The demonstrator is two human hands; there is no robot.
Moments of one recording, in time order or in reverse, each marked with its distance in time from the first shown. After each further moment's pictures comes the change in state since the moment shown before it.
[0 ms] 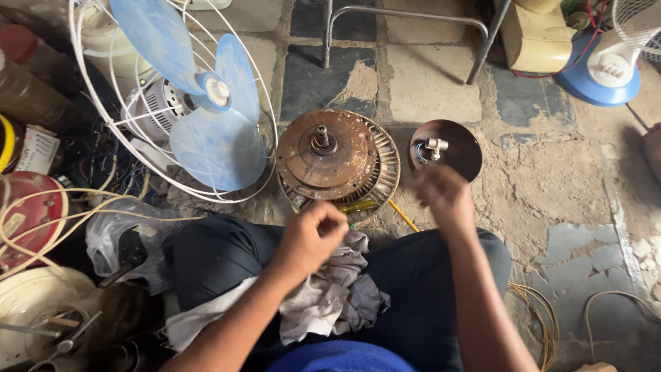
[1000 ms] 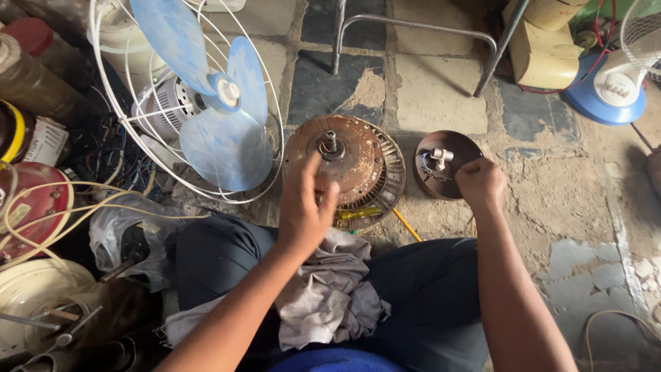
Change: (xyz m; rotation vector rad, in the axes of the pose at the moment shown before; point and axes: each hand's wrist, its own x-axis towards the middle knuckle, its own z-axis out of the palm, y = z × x) left_hand 0.035 -0.023 -0.004 0.514 0.424 0.291; right_hand 0.089 0.081 -0.050 -0.625 0.315 0.035
